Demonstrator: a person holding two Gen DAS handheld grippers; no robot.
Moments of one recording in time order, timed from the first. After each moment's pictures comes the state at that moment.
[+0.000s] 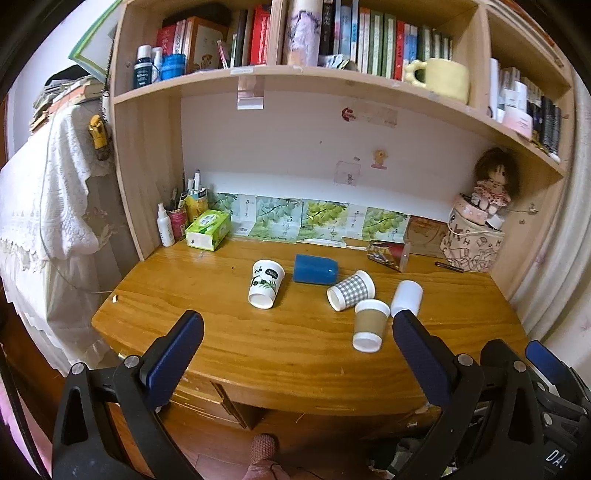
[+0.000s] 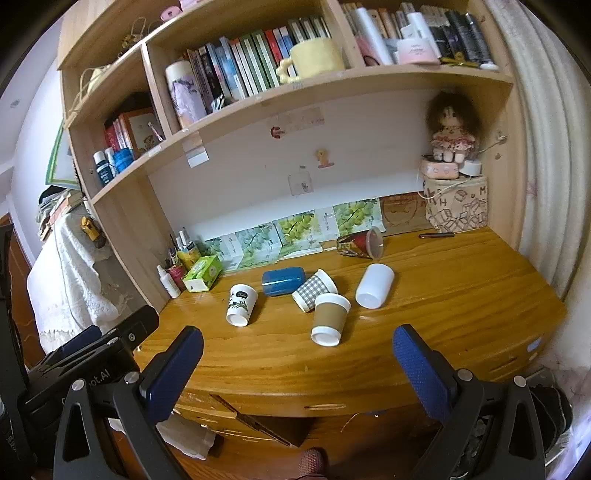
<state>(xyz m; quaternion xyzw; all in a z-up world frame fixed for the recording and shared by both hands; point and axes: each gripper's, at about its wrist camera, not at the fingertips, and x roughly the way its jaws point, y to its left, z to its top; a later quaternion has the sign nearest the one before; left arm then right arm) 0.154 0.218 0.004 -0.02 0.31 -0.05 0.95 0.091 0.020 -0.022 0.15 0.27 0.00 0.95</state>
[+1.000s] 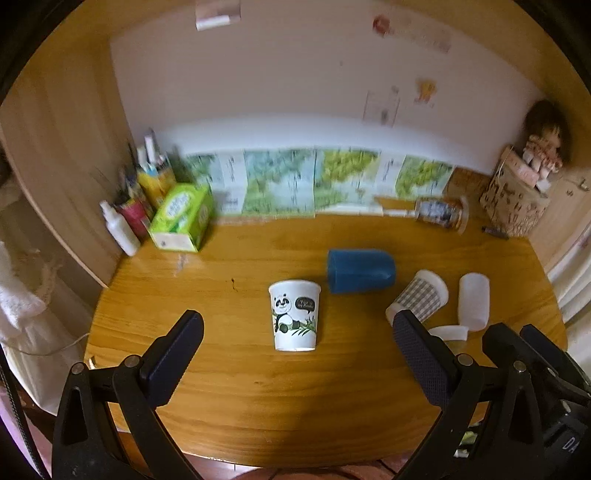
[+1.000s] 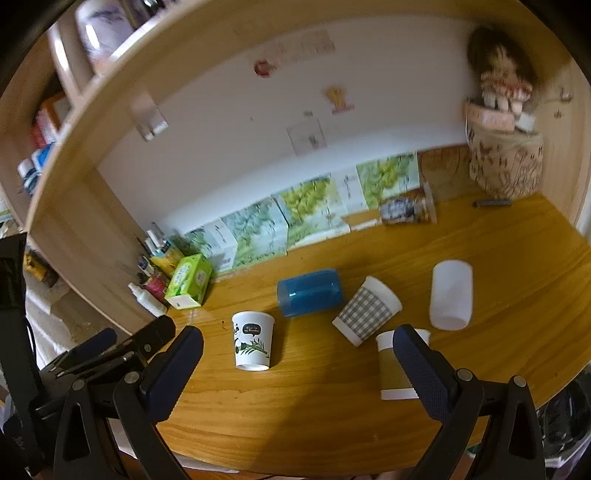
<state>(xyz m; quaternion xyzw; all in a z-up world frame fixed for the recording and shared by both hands) 0.385 0.253 -0.050 0.04 0.47 -0.10 0.88 0.319 0.071 -0.058 0.22 0.37 -0.02 0.90</state>
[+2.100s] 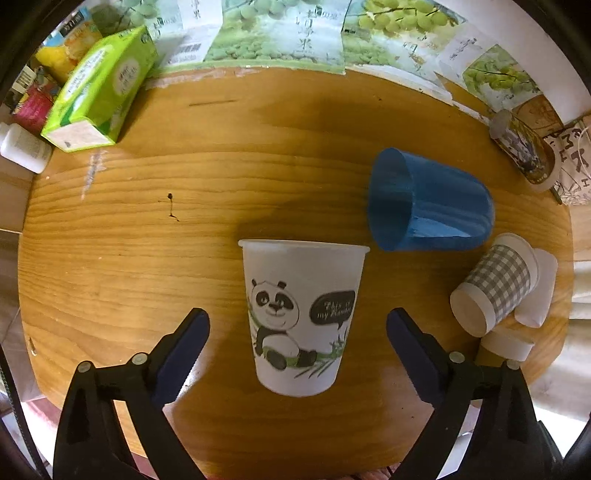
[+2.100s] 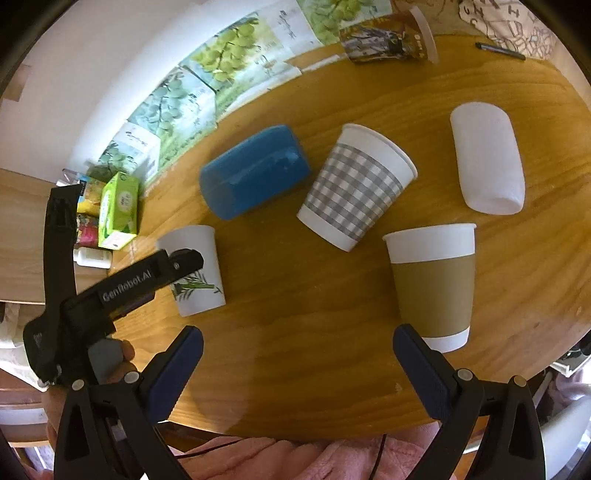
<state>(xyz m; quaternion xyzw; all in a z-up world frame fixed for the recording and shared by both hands) 0.504 0.234 -0.200 0.01 0.71 -0.08 0.70 0.399 0.068 -0.170 0.29 0.61 -0.05 0.73</state>
